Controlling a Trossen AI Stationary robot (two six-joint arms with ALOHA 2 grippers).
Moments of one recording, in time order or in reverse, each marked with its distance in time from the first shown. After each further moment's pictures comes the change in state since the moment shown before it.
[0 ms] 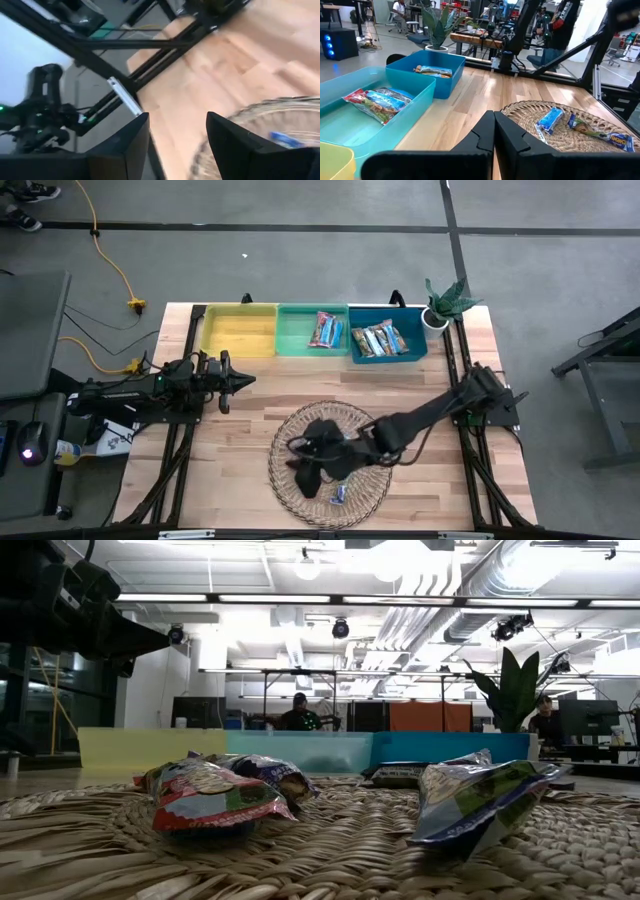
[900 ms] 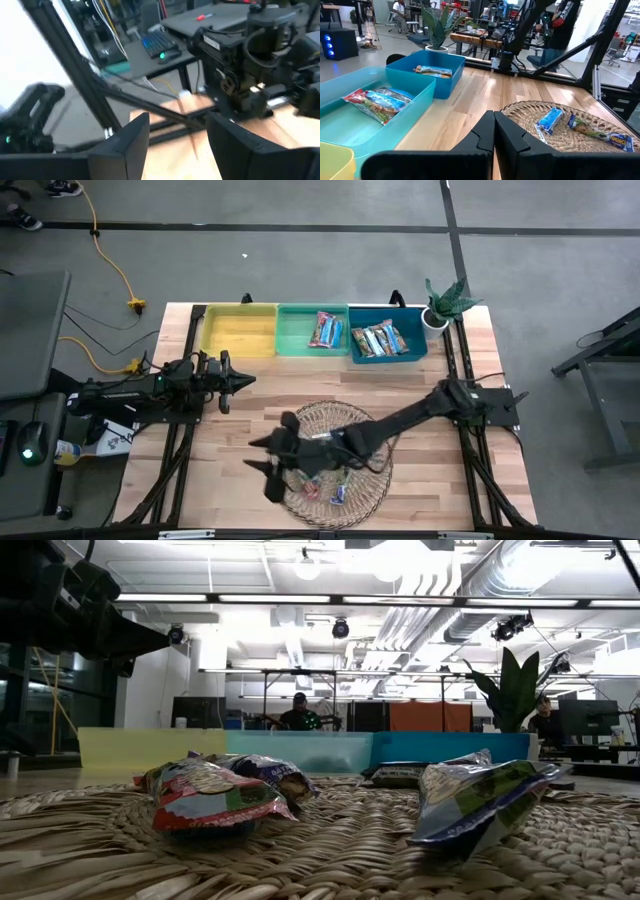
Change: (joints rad) left arm 0.000 0.000 0.000 0.000 0.000 0.000; right arm -0.041 0.242 0.232 0.363 0.069 -0.557
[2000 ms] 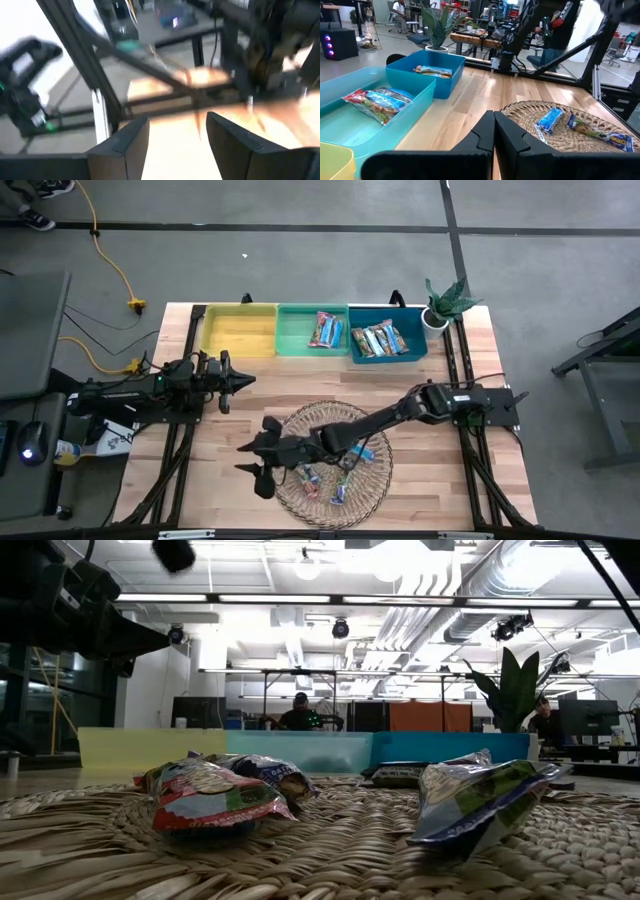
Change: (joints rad) left arm 0.000 0.000 0.000 0.000 0.000 0.000; right arm -0.072 0.179 -0.002 0.140 -0.199 -0.074
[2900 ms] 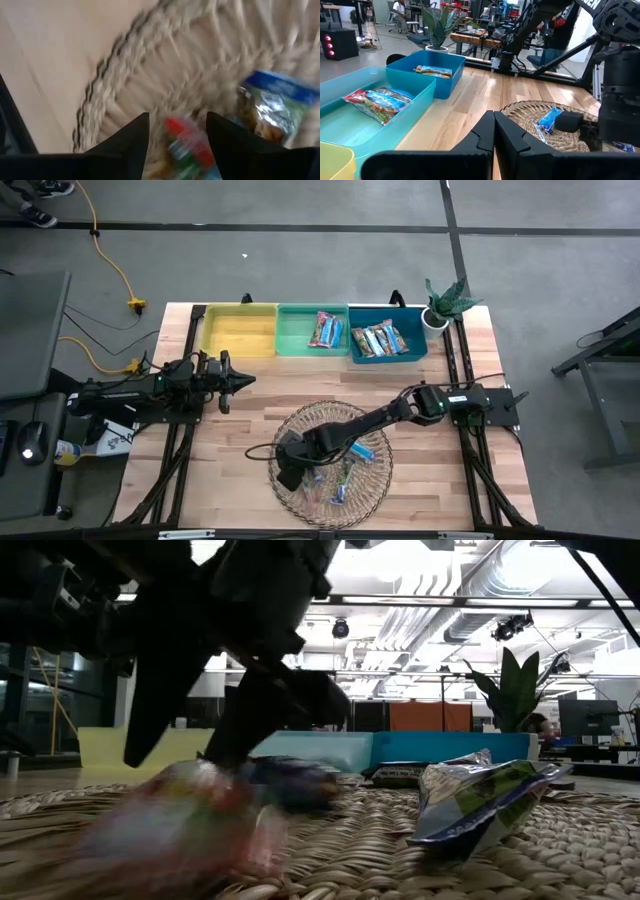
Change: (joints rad) left arm 0.000 0.000 0.000 0.000 0.000 0.000; right arm -0.025 0.060 0.000 -0.796 -0.270 0.630
